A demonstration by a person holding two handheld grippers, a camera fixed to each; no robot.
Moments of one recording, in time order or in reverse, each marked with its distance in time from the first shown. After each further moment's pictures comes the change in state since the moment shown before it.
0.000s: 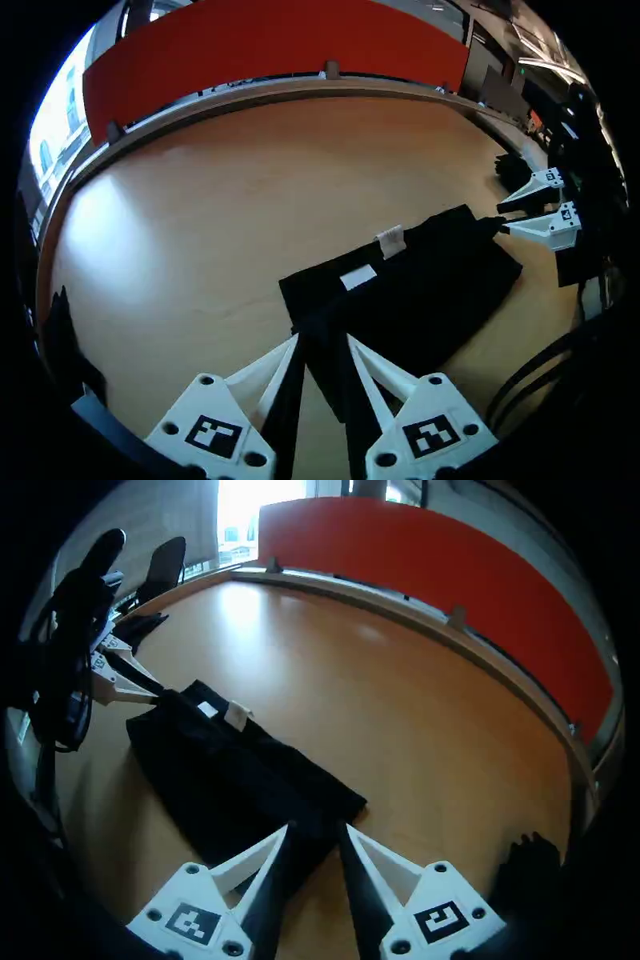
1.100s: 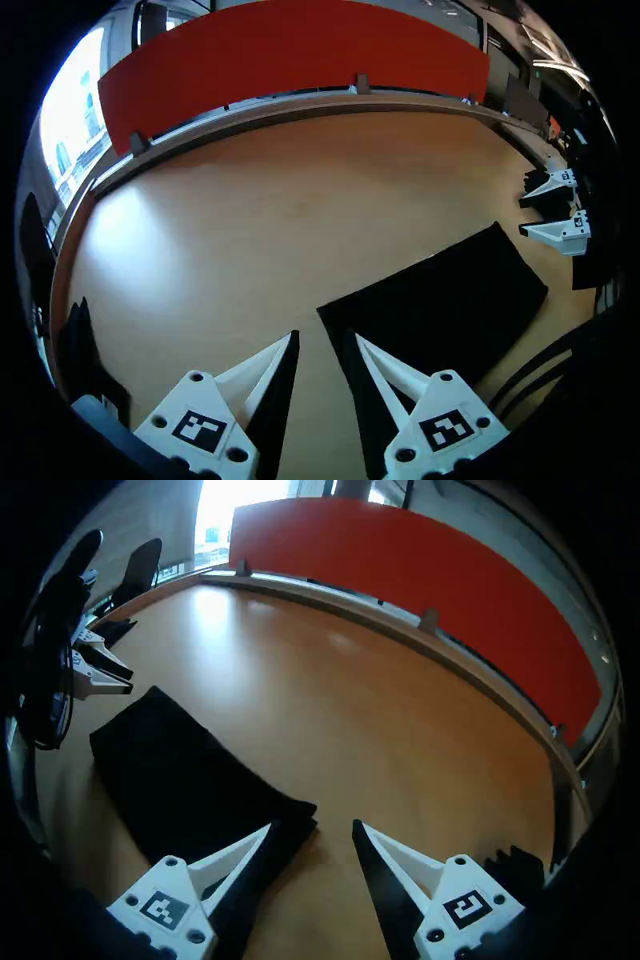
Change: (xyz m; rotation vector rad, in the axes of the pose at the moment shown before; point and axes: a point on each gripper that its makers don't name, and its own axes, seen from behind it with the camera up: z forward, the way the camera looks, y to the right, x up) left arm 0.031 -0.038 0.002 0.120 0.051 -0.017; right arm 0.018 0.044 0.011 -0.111 0.021 0.016
